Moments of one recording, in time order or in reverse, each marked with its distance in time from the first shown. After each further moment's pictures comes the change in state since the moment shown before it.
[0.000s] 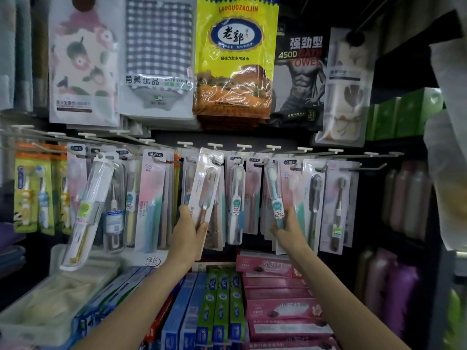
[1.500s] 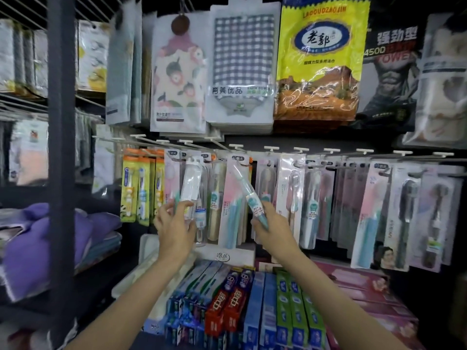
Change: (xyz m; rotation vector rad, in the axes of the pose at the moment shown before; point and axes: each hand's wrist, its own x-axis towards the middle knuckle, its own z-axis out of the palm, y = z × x) left_hand -0.004 -0.070 -0.152 0.340 0.257 -0.155; right_hand -0.039 -0.075 0.160 -0.323 -0.213 -0.370
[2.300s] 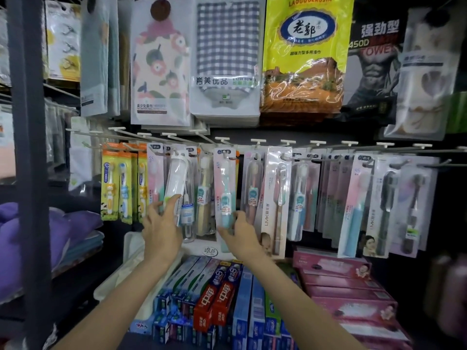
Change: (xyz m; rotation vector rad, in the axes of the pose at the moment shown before) left_hand 0.001 -0.012 0.011 0.126 -0.026 0.050; right_hand 0.004 0.003 0.050 0.094 -0.103 0.256
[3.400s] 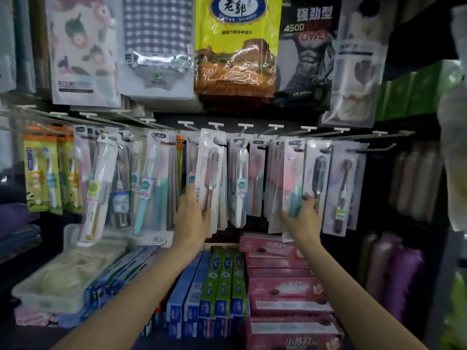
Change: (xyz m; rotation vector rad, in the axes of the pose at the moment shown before) left_hand -0.053 0.138 0.092 -0.356 -0.099 0.165; right_hand -0.024 0.140 -0.190 -0.056 0.536 0.188
